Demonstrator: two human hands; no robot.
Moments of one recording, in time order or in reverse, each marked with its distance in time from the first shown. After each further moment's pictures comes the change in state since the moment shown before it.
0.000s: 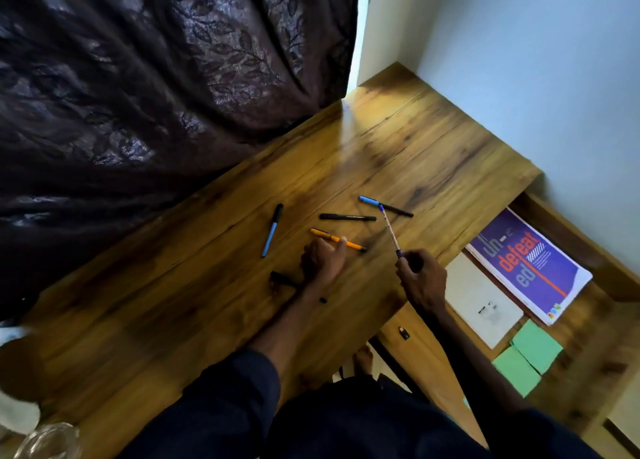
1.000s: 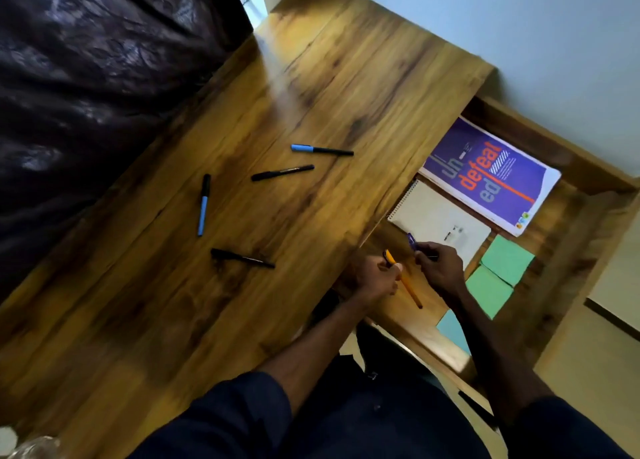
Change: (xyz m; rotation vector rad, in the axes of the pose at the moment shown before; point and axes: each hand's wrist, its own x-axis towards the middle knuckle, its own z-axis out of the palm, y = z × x) left_hand -0.129 -0.008 0.185 -0.173 -0.563 -0.053; right_hand -0.028 0.160 -0.087 -0.087 -0.118 0.376
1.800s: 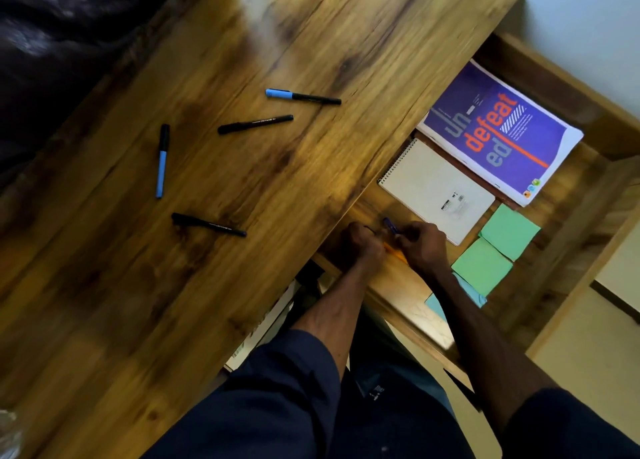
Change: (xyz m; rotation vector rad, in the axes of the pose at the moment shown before) left_hand 0.063 -0.032 0.045 -0.008 0.166 -0.231; right_hand 0.015 0.030 0.029 -0.176 -0.017 -0.063
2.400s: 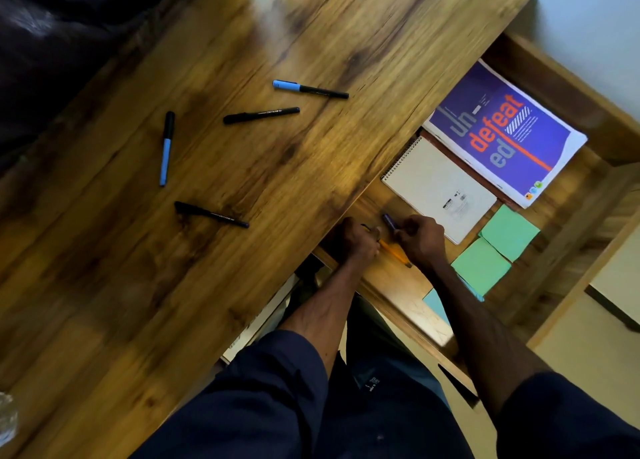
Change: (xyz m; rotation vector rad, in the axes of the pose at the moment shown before) left_hand 0.012 -0.001 -0.011 -0.061 0.041 0.017; right_hand 0.013 0.006 0.006 0.006 -0.023 -0.006
